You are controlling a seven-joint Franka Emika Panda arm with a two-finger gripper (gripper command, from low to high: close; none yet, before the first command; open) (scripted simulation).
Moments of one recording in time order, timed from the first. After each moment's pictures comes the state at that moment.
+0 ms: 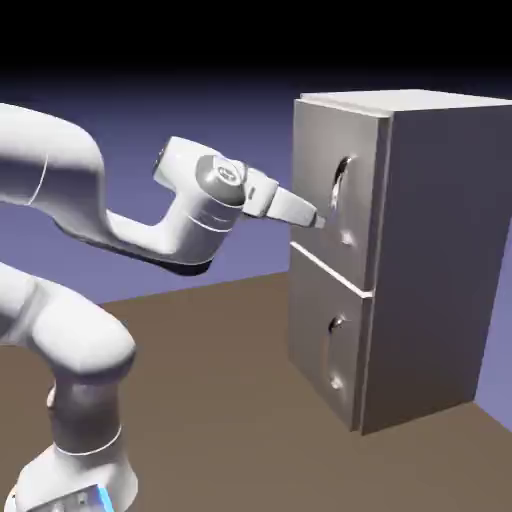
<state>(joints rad) 0.43 -0.88 -0.45 -2.77 -1.62 2.85 2.01</state>
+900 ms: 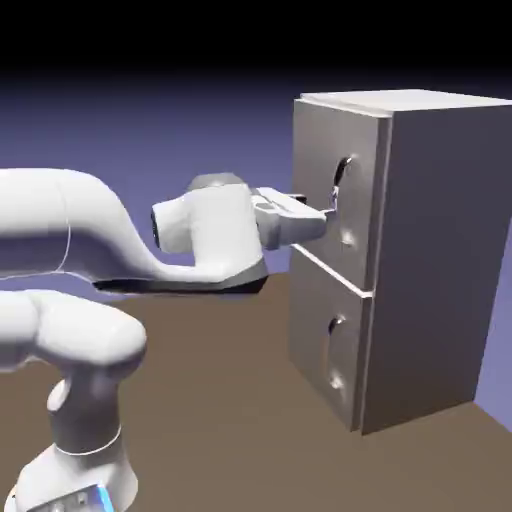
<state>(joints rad) 0.74 -1.05 -0.77 -2.72 -2.69 2.72 2.85</state>
